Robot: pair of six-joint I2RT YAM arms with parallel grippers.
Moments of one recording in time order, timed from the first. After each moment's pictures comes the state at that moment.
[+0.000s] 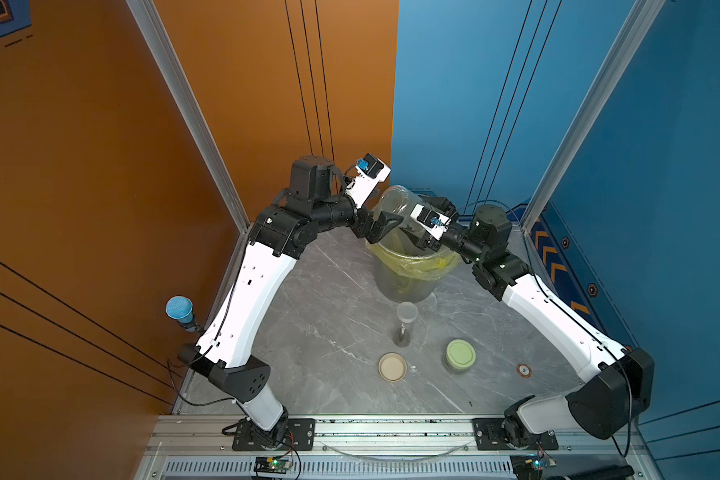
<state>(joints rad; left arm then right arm) -0.48 1.63 2.16 -0.85 0.47 0.22 0.45 1.43 1.34 0.09 -0.38 -0.67</state>
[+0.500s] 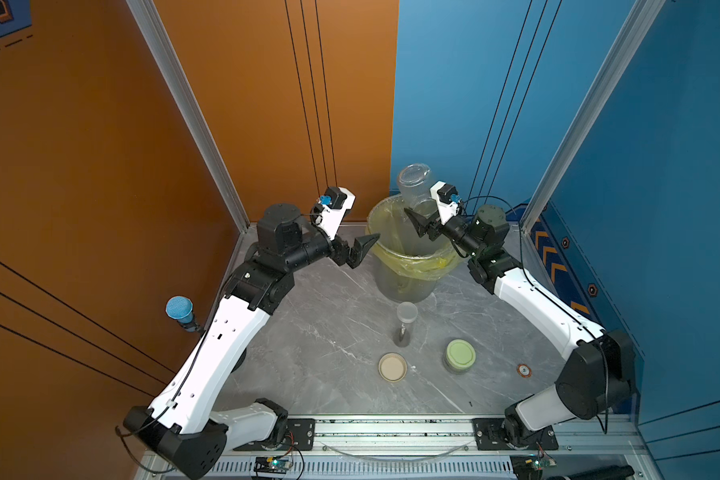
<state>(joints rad) -0.44 1.19 1.41 -0.33 0.38 0.09 0.37 1.56 1.31 0.38 -0.32 -0.15</state>
